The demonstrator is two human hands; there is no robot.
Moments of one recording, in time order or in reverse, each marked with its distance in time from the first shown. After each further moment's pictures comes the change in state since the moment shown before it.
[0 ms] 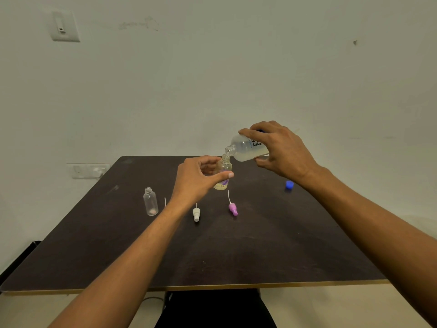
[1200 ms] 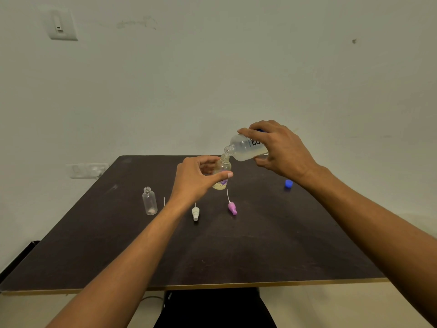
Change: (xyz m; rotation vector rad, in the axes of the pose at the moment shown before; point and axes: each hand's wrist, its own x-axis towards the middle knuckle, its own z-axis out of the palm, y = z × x) left_hand 0.001 -0.003 0.001 -0.002 -0.008 0.014; right_hand -0.001 -0.003 -0.003 0.014 -0.014 0.002
